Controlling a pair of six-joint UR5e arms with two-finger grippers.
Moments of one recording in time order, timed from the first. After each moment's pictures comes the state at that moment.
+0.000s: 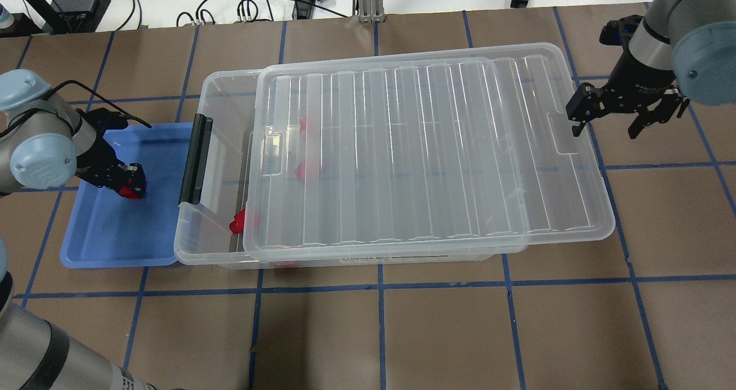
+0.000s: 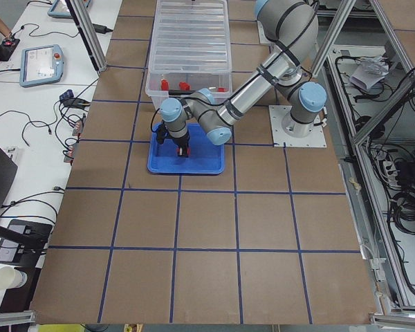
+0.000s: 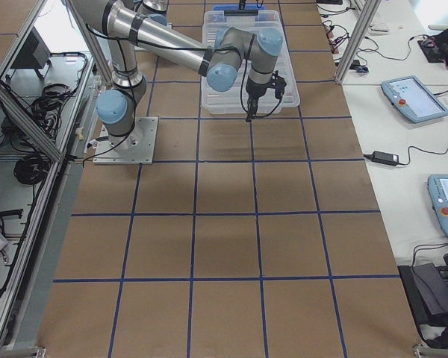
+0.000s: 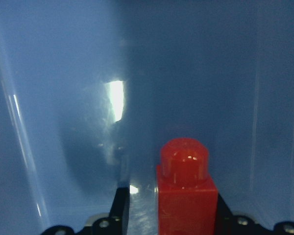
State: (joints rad) left arm -1.06 -2.01 -1.84 -0.97 1.61 0.59; right arm 1.29 -1.41 1.72 -1.78 -1.61 -0.18
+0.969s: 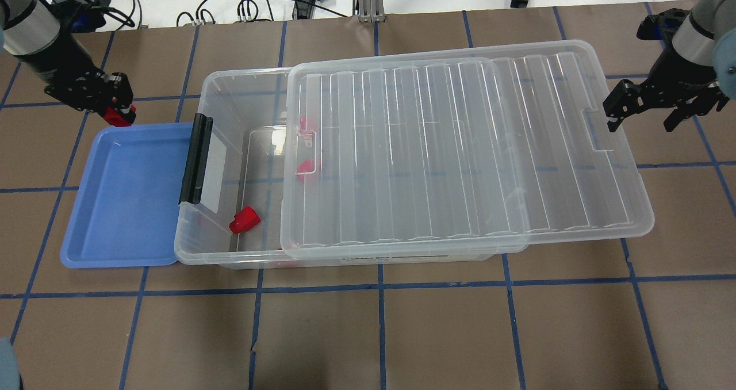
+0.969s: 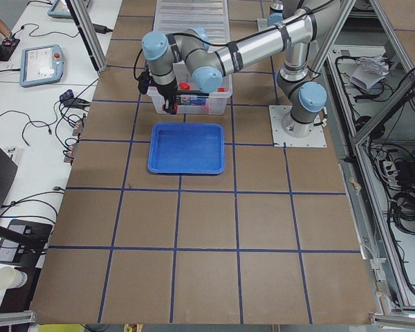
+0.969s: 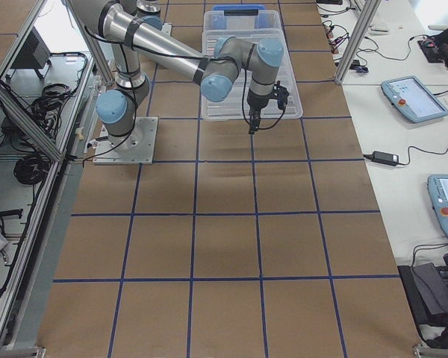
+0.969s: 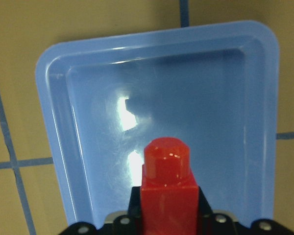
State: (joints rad) left arm -1.25 -1.81 -1.50 -1.50 1.51 0.36; right arm 1.21 -1.41 1.72 -1.82 -1.63 -0.29
